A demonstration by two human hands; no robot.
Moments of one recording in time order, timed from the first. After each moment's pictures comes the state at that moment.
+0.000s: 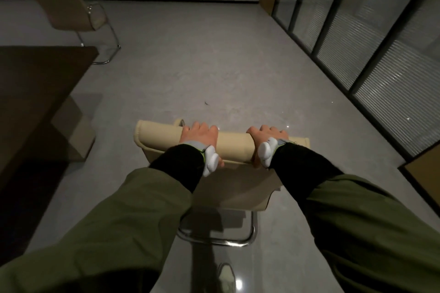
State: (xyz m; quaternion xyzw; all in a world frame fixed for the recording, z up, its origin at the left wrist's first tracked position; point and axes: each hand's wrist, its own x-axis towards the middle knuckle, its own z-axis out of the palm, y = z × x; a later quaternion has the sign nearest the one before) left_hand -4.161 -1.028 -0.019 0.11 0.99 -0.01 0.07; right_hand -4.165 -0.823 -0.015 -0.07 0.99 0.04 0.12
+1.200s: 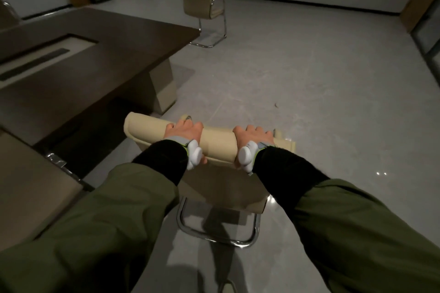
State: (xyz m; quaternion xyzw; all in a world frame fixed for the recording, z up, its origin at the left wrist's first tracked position) left_hand -4.034 -0.985 -0.023 -0.18 0.98 -0.03 0.07; right_hand -4.121 -0.797 -0.001 -0.36 0.92 0.03 0.13
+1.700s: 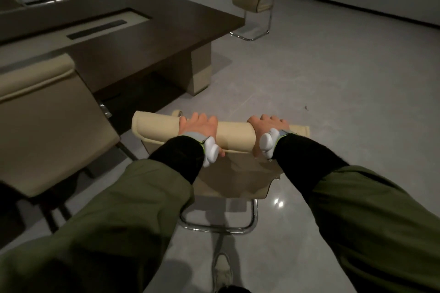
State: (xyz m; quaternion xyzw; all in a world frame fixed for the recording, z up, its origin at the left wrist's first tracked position) left_hand -3.913 -0.925 -0.020 -0.30 0.95 0.03 0.07; right_hand -4.061 -0.785 -0.011 -0.46 0.88 0.08 0.08
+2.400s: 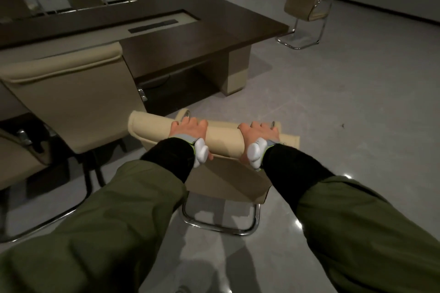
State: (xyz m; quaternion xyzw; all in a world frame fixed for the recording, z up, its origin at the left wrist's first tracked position) left_hand -3.878 -0.849 -0.005 -0.43 0.90 0.01 0.09; right_hand -4.054 -0.744 -0.013 -0.58 0.81 0.05 0.09
